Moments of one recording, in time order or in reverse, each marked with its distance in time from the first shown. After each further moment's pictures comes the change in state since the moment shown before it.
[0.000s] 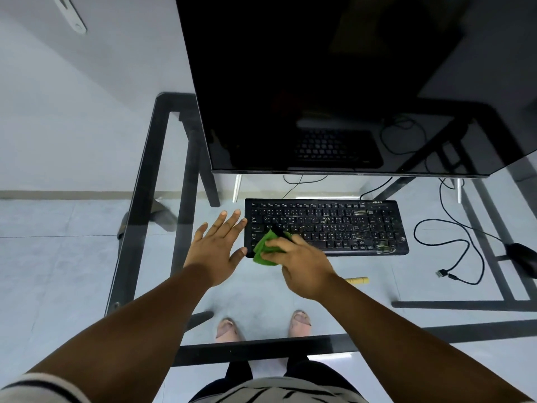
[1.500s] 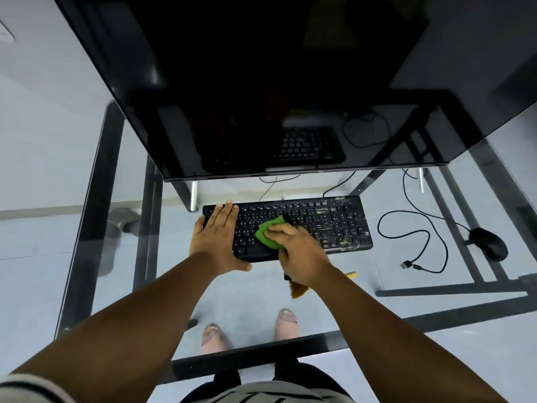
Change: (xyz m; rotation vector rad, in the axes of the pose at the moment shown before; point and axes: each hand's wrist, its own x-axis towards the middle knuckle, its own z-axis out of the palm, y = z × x) left_hand 0.061 0.085 -0.010 0.076 -0.125 -0.079; right_hand -0.022 0.069 -0.017 0.200 0.050 0.280
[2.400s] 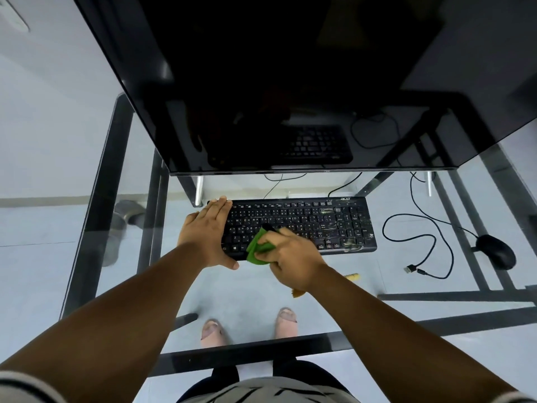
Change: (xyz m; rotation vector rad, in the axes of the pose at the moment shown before) left_hand 0.000 -0.026 -0.008 0.050 0.008 0.005; right_hand 0.001 -0.007 0.004 -0.178 0.028 -0.383
